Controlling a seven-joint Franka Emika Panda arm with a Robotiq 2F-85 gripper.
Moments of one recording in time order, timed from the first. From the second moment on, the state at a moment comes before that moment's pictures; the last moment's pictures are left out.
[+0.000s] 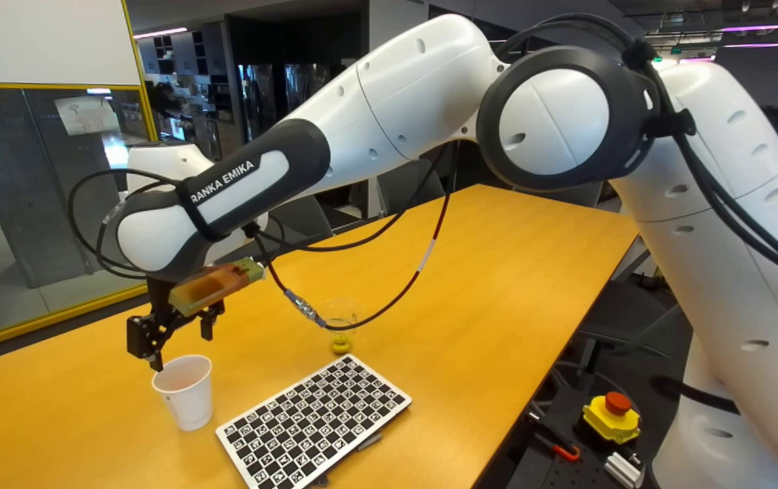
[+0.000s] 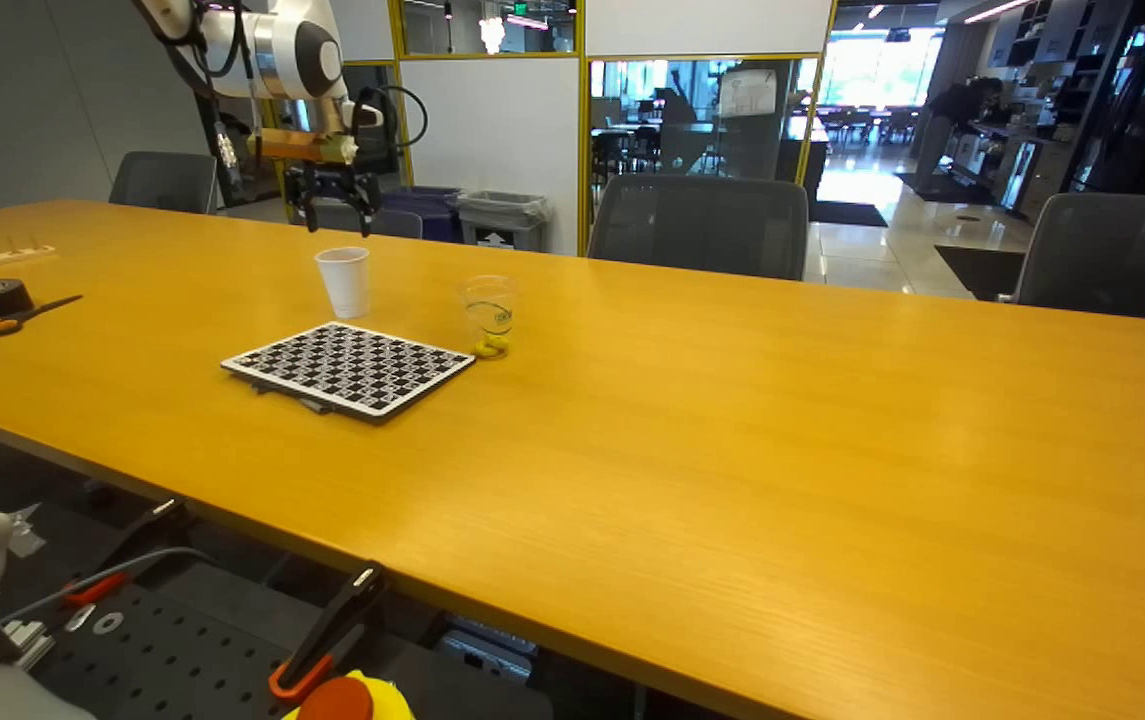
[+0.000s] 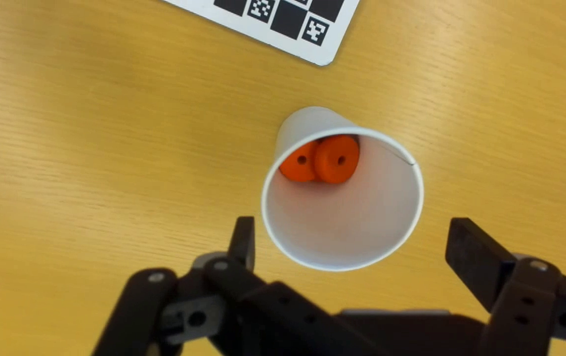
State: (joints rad) arm 0.32 0.67 0.14 -1.46 -0.07 2.24 0.16
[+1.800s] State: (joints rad) arm 0.16 -0.64 0.06 -2.63 0.00 2.01 0.09
